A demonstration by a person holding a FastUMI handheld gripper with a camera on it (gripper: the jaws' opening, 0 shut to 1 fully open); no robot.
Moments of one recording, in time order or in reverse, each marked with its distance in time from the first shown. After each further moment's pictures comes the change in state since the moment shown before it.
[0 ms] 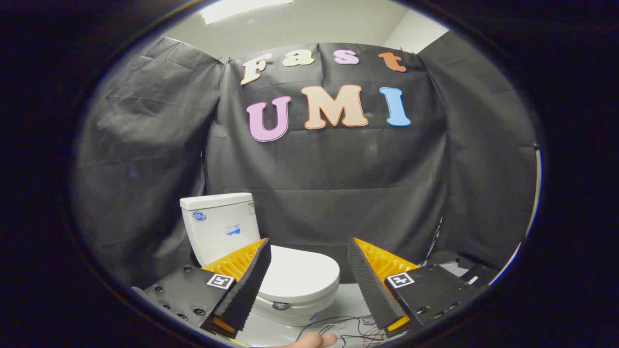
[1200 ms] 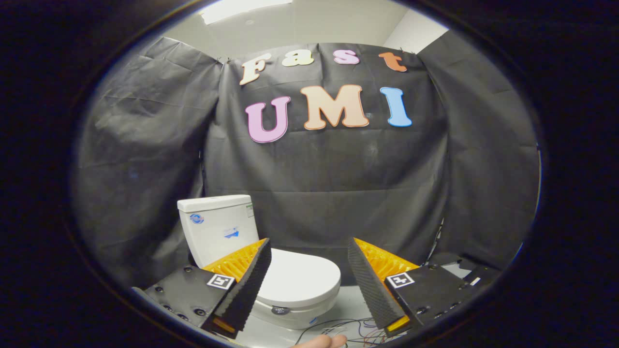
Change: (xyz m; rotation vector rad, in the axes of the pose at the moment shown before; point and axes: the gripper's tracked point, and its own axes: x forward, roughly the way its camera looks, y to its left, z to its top) arm 0.023 0.001 -0.002 -0.007 0.008 -0.003
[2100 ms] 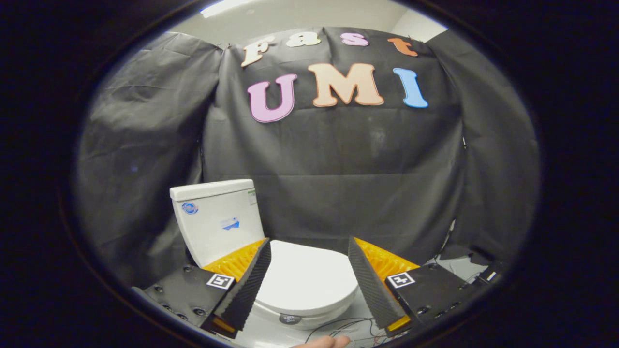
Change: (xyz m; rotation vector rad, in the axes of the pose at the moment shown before) arm 0.074 0.038 -0.049 0.030 0.087 0.024
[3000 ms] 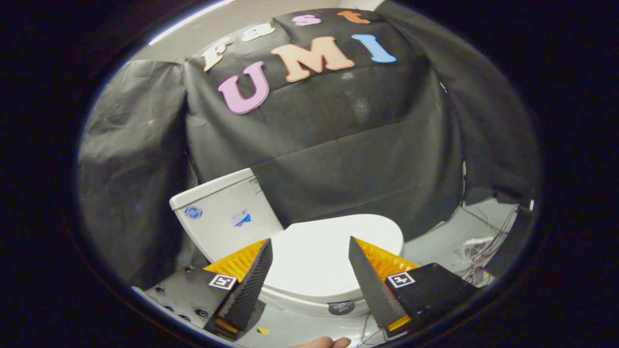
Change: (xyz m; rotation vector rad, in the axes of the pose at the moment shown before) arm 0.020 0.038 -0.087 0.332 0.091 -0.024
